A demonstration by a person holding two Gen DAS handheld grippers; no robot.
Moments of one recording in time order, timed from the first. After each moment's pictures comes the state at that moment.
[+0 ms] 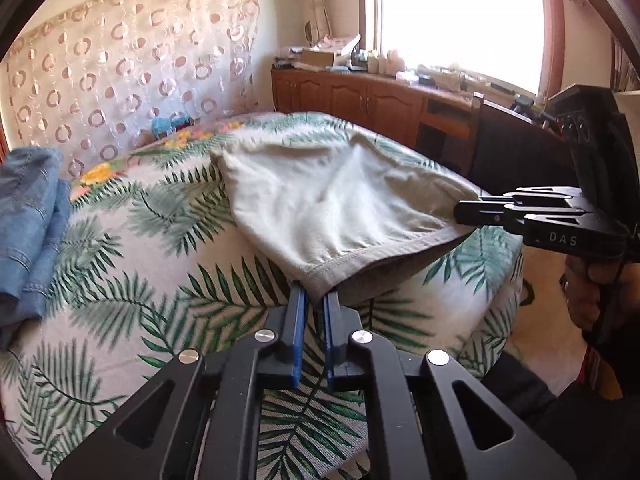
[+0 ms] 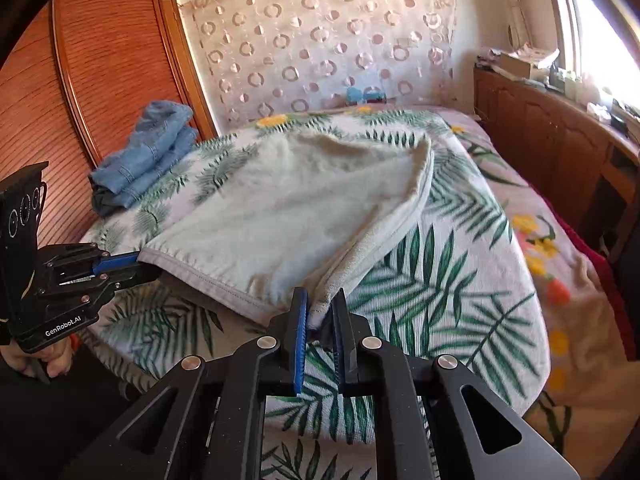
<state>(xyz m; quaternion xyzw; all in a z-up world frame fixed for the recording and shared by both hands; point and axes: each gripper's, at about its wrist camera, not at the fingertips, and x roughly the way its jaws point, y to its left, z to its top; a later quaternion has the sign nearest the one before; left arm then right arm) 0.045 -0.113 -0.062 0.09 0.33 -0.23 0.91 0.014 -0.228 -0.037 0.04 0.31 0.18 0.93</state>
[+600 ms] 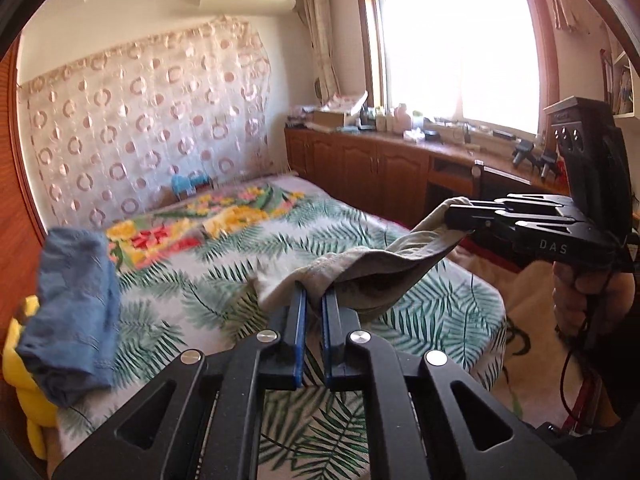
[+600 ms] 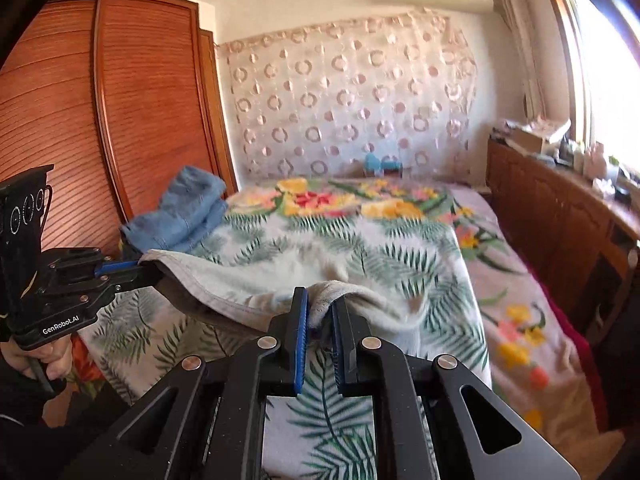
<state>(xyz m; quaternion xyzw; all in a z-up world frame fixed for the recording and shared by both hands) 0.031 -0.090 0.040 0.09 0.23 -0.22 0.94 -0.010 -0.218 0.055 0.00 0.20 0.21 0.96</state>
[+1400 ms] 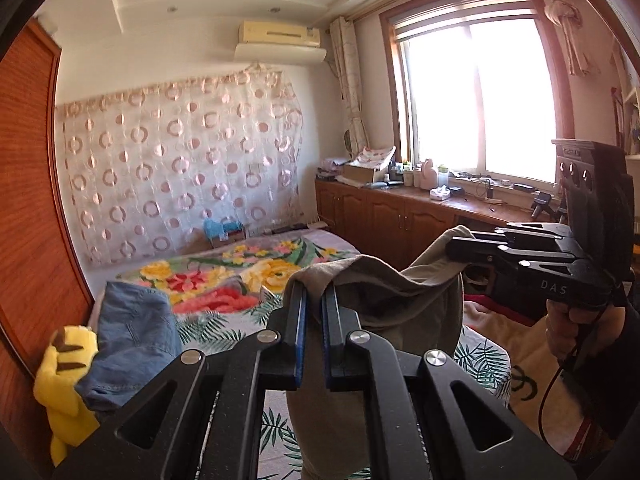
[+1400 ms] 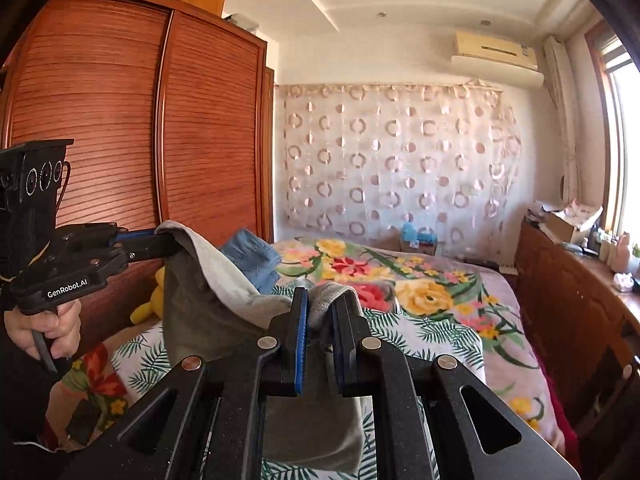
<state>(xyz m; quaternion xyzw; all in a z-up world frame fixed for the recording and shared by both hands) 0.031 -0.028 0.104 0.05 0.16 -0.18 0.97 -0.014 -0.192 0.081 -0.05 0.11 0.26 0.96</state>
